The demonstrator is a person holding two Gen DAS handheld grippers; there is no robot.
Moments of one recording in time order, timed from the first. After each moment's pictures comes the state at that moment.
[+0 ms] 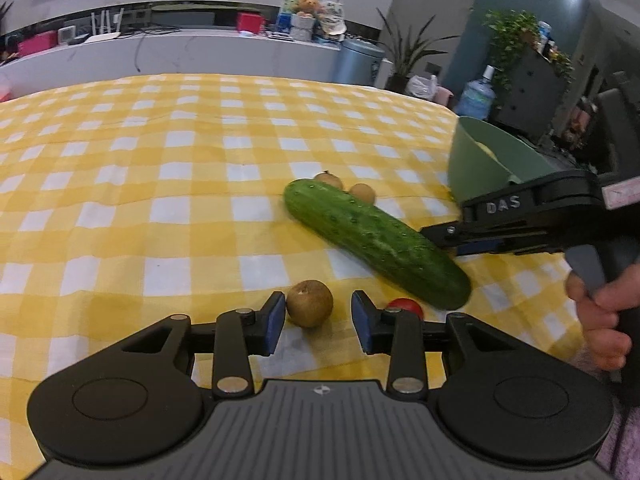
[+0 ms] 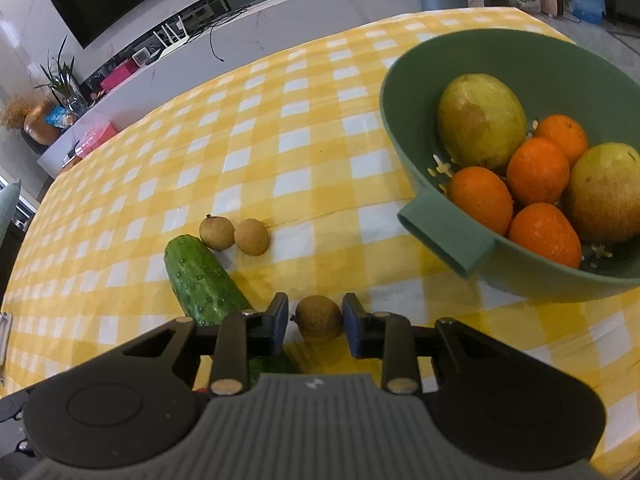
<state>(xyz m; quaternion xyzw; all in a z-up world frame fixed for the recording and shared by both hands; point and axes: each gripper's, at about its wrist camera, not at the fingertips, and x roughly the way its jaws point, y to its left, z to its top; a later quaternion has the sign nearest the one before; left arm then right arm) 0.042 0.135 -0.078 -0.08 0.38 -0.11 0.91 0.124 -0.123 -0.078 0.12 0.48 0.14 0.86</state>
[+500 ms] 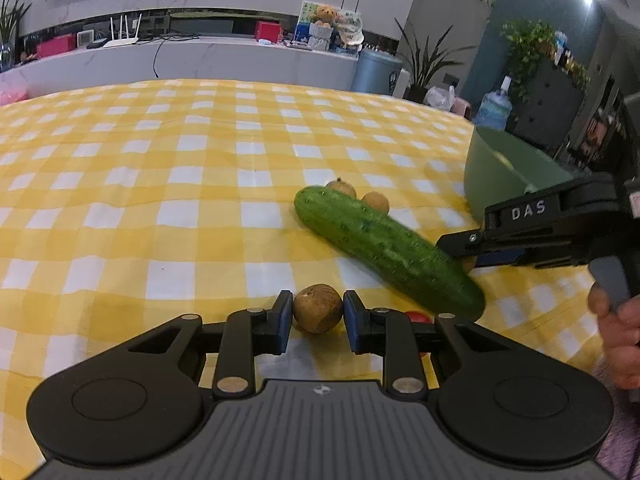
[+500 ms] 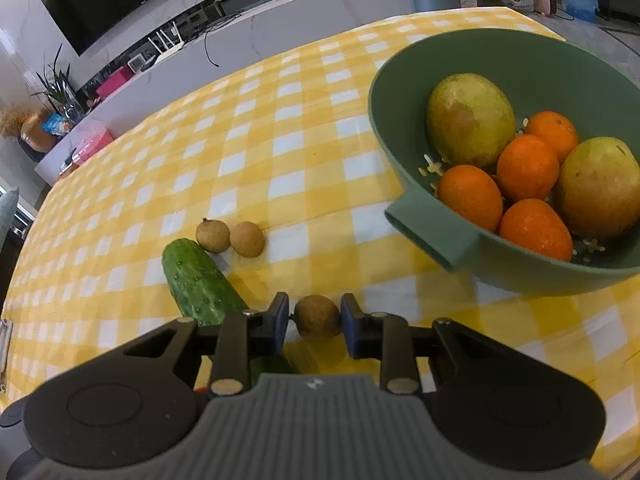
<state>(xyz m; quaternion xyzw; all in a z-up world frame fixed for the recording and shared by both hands) 0.040 0.134 -0.075 -0.09 0.37 -0.09 0.92 0.122 -0.127 -0.077 0.13 0.48 0.13 0.86</state>
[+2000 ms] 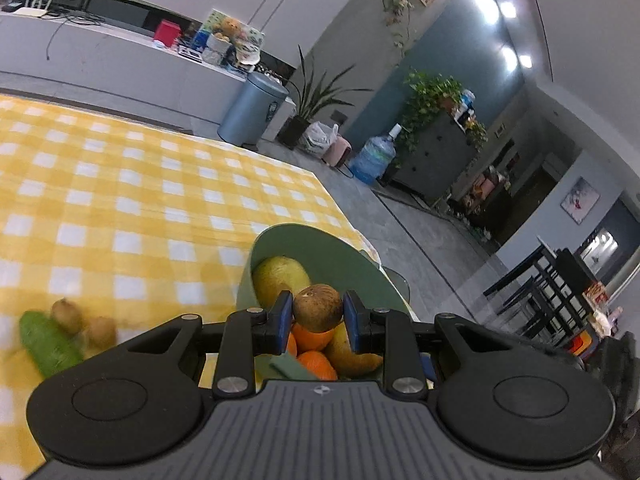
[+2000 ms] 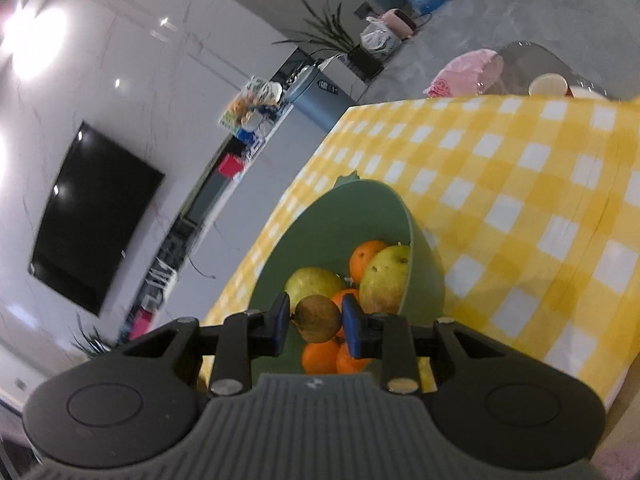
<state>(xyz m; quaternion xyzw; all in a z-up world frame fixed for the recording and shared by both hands) 0.138 0.030 -0.018 -0.22 0.33 -0.25 0.89 0.063 -0.301 -0.040 0.43 0.29 0.01 0.85</state>
